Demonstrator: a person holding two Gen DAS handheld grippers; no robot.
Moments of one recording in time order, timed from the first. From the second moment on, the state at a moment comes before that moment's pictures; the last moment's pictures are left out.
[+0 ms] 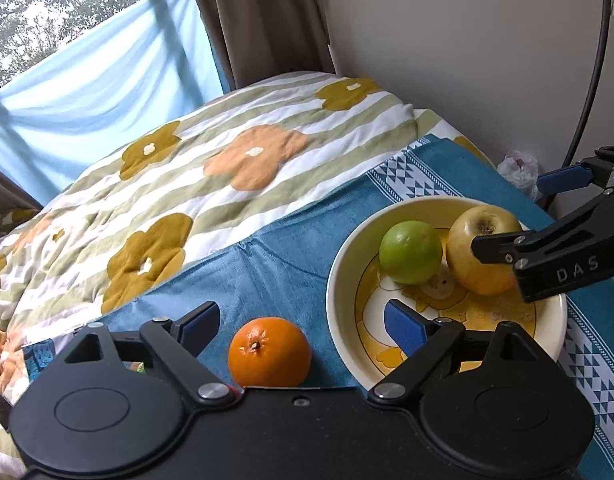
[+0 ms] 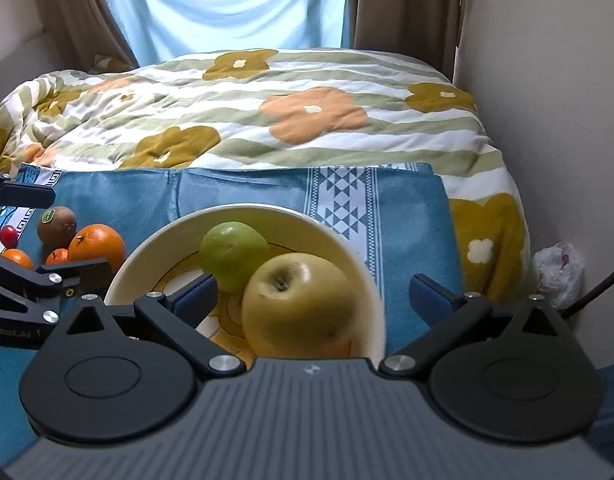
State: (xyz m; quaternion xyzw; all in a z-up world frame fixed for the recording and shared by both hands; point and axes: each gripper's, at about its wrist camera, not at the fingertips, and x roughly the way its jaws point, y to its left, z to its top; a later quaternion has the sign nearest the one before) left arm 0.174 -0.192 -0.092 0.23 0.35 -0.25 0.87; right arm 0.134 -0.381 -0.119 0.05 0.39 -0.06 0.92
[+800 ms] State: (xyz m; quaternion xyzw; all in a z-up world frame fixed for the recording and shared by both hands) left arm 0.067 -0.131 -0.018 0.19 0.32 -0.18 0.91; right arm 0.037 -0.351 -0.024 0.05 0.35 -0.04 0.93
